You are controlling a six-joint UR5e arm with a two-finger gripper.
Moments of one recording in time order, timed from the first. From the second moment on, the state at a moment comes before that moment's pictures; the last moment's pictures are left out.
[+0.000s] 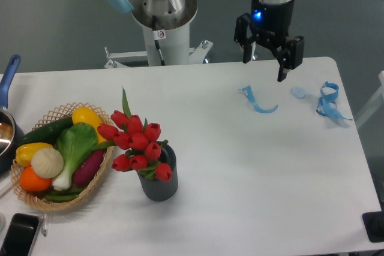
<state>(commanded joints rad) 2.76 -1.55 -1.67 -1.23 1.38 1.55</state>
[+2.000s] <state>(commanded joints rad) 2.73 -1.58 -1.85 -0.97 1.02 1.16</state>
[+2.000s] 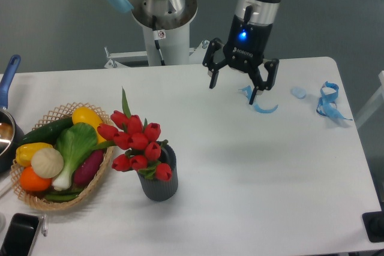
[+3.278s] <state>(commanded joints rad) 2.58 -1.70 -1.91 -0.82 0.82 1.15</state>
